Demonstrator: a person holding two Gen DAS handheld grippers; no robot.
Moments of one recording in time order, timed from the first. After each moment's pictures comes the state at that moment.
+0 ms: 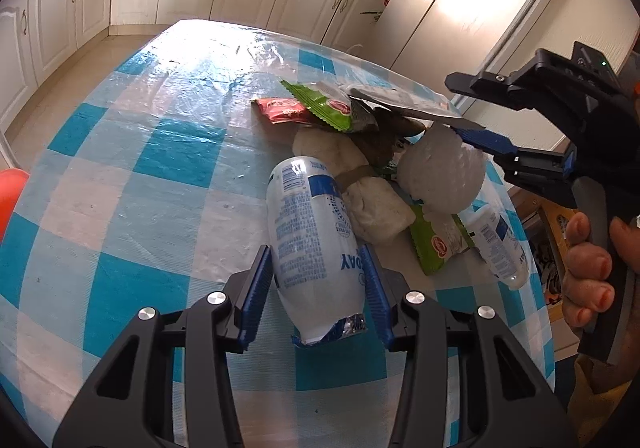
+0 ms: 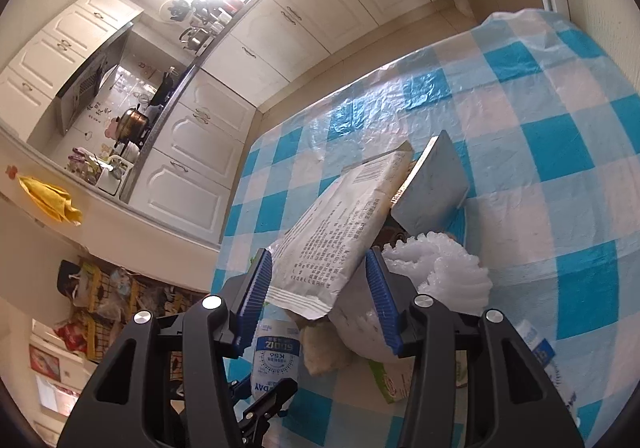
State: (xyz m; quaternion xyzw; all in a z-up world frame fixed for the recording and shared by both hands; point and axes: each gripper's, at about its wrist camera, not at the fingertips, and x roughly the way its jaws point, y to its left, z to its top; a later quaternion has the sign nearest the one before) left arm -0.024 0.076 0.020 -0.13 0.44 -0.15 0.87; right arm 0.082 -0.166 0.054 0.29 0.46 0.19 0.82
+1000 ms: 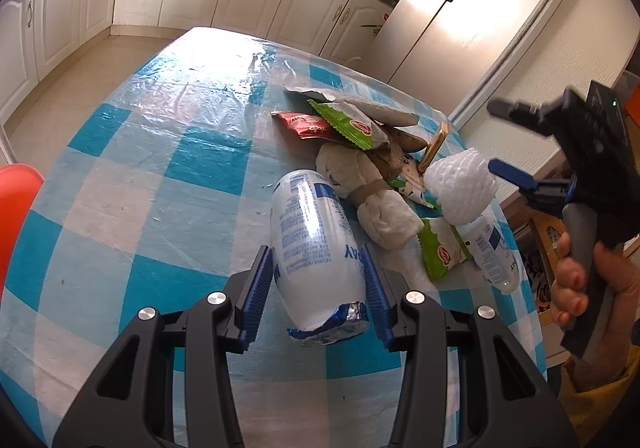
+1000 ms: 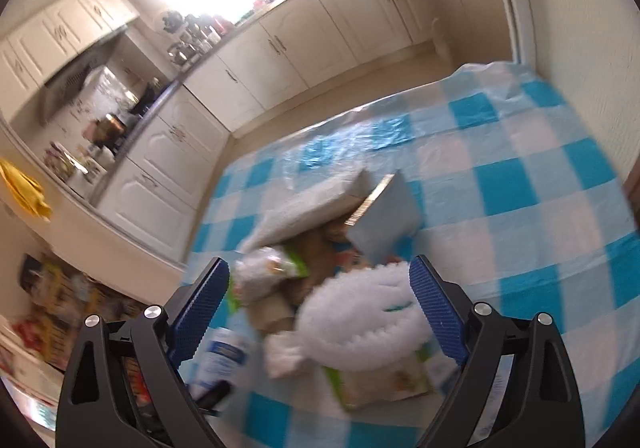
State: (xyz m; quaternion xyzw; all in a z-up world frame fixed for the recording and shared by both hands) left arm -0.031 0.107 0.023 -0.15 0.43 -0.16 0.88; right arm 0.056 -0.174 0.070 0.22 0.42 0.12 0.87
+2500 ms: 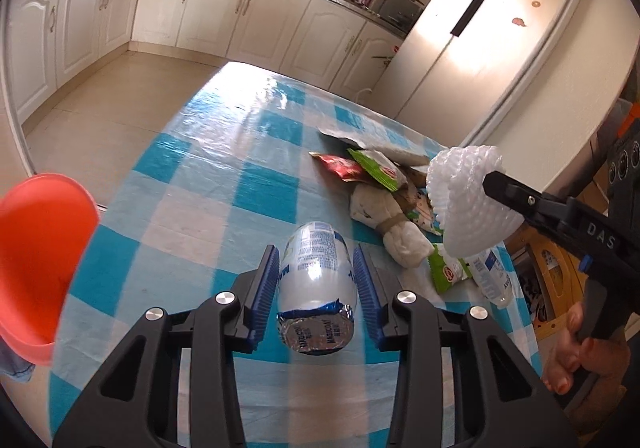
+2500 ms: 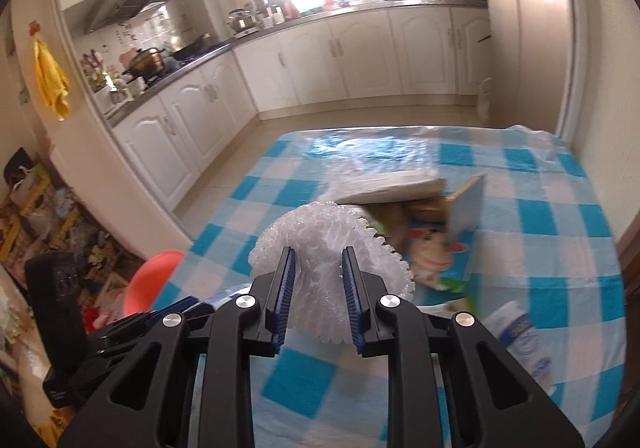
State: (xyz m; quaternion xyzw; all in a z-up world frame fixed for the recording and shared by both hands) left arm -0.052 0.158 0.048 -0.17 0.38 -0.13 0.90; right arm -0.011 -0.076 0.101 0.08 0.37 0.19 0.91
